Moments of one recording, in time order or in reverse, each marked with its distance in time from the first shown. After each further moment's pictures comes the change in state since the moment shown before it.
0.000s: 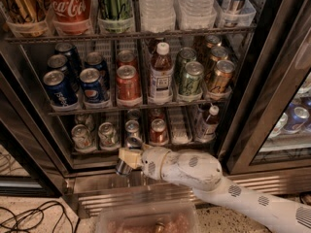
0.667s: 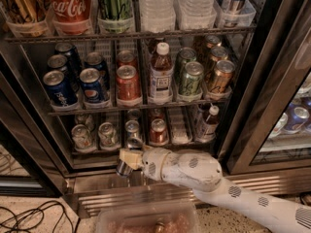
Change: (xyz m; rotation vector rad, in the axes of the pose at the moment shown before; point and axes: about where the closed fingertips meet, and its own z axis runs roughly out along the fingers) arm -0.003 0.002 0.000 -0.001 -0.002 0.002
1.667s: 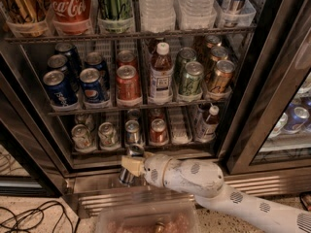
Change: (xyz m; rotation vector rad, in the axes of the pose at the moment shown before) arm -0.024 0.006 -0.006 -0.003 -0.023 0.031
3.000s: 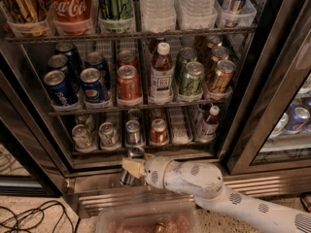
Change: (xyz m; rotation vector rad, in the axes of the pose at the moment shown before) arm -0.009 0.006 0.003 0.002 -0.007 -0.006
